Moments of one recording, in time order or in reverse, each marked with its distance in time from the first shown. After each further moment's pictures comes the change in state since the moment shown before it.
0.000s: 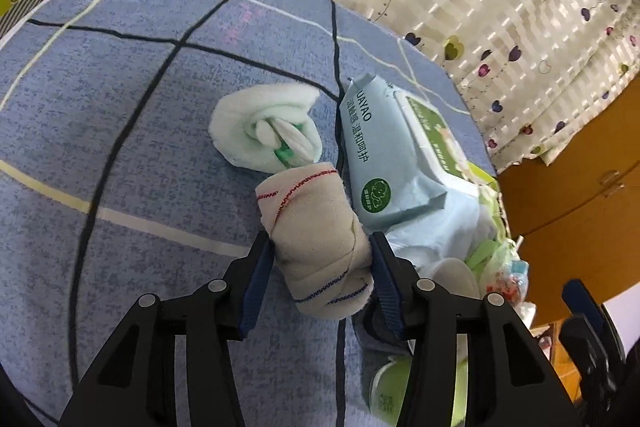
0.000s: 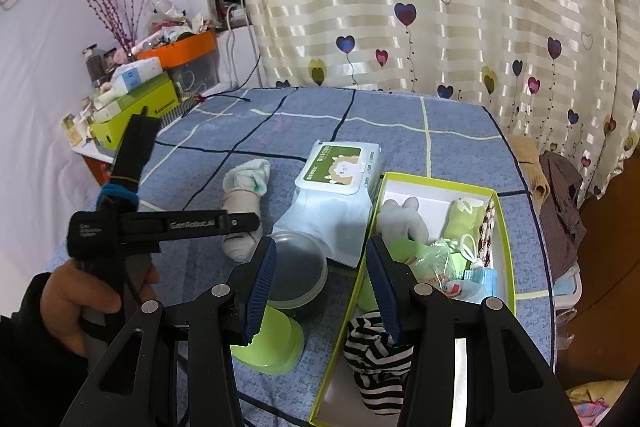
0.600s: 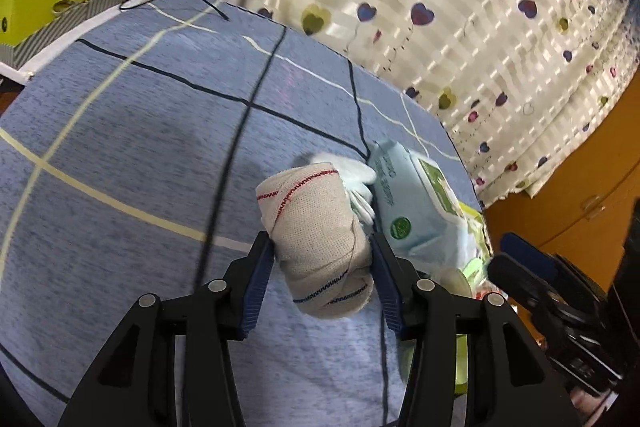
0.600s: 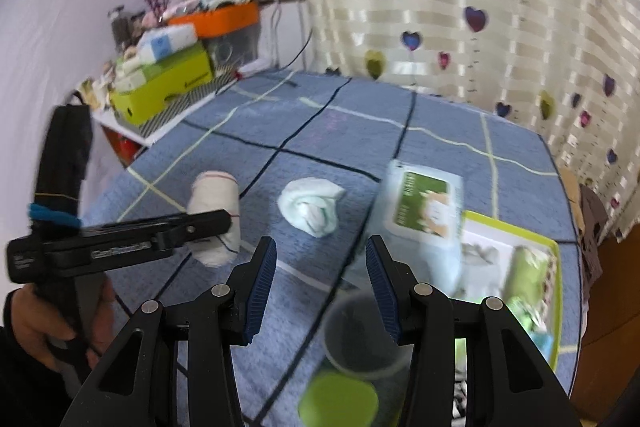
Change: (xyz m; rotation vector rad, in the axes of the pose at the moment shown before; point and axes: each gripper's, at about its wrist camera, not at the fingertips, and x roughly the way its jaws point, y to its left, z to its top) left arm -0.073 0.061 0.006 -0.034 -0.148 -0.043; right arm 0.062 0.074 0.050 -0.142 0.101 0.067
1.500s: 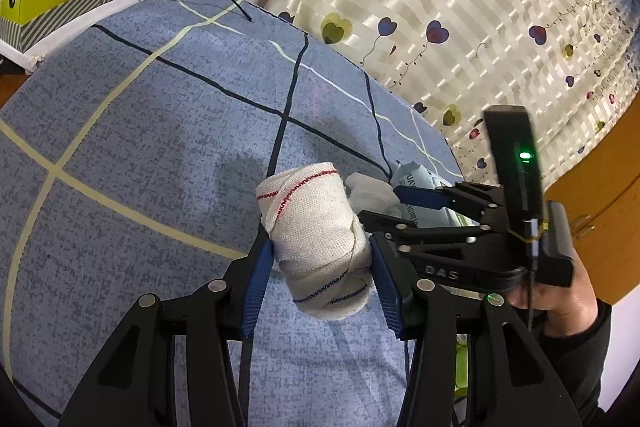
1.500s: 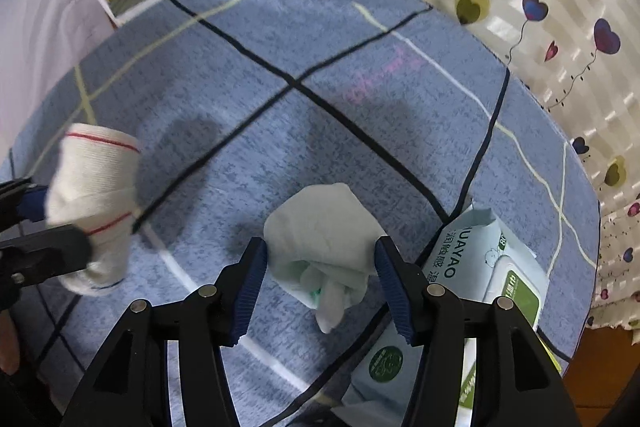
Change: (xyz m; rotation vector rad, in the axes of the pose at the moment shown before) left arm 0.001 0.043 0.016 -0.055 0.000 -0.046; right arm 0.167 0.024 0.055 -0.315 0.393 -0.032
